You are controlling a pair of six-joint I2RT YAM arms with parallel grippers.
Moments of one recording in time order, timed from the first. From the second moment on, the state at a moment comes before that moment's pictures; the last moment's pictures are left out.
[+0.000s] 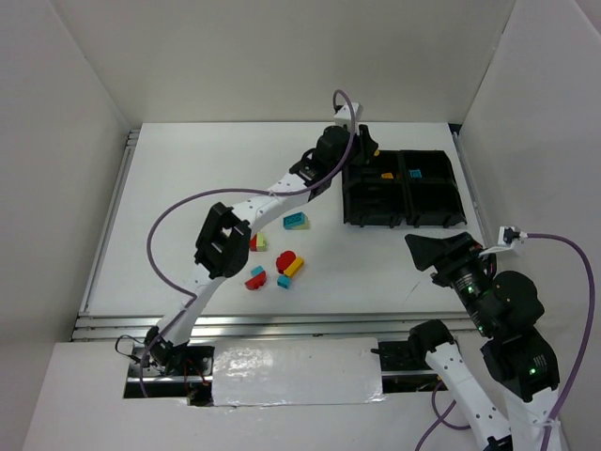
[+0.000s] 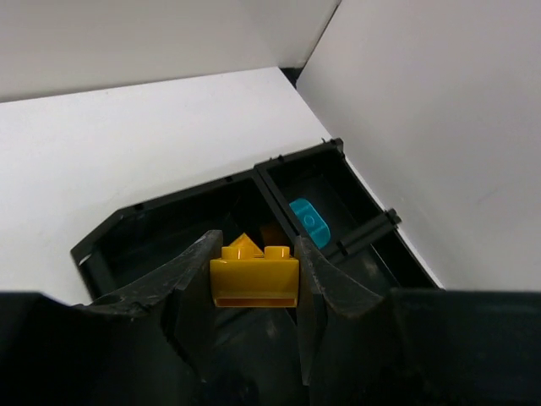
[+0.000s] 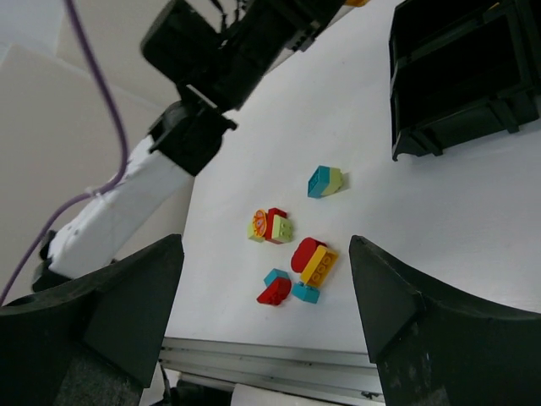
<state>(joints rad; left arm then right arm) -0.74 2.38 2.21 0.09 -0.09 -0.42 0.31 0.29 0.98 -0.81 0.09 0.83</state>
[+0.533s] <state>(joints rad) -0.73 2.67 2.38 0.31 -0.11 -0.45 0.31 0.23 1.01 -0.85 0.02 0.83</state>
